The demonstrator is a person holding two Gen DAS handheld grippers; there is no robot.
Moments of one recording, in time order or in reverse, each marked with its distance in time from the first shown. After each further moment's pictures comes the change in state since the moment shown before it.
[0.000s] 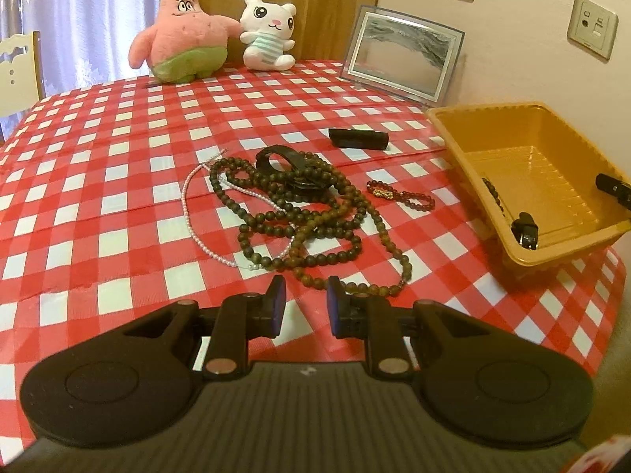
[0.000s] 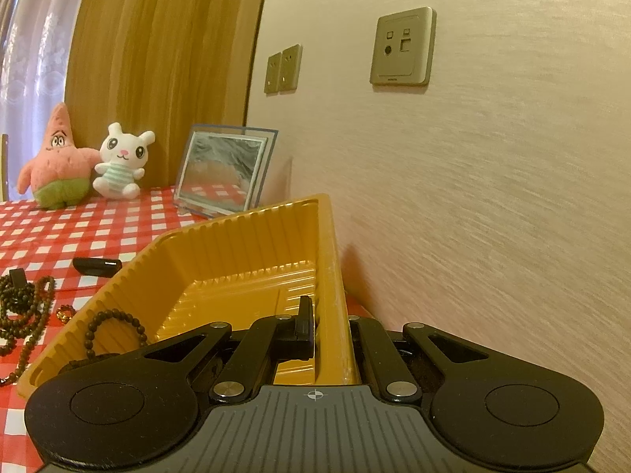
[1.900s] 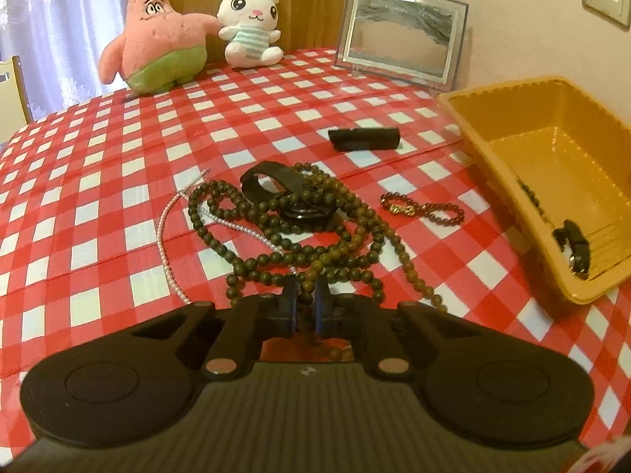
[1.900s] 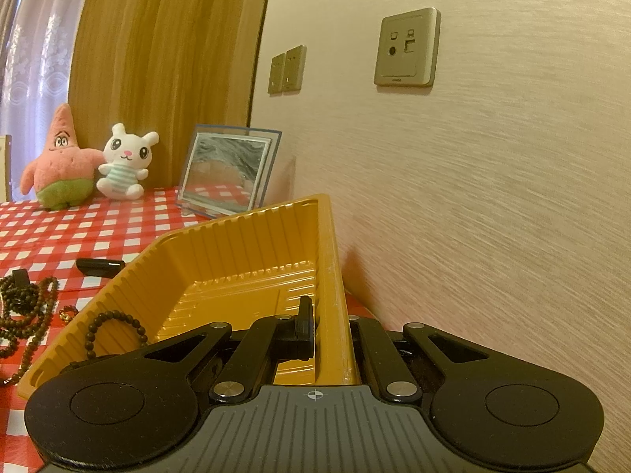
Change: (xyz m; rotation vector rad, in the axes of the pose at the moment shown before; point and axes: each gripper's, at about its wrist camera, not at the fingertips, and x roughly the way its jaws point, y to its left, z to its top) left arm 0.052 -0.006 0.030 0.096 0.026 0.023; right arm -0.001 0.001 -0.001 0.000 -0.003 0.004
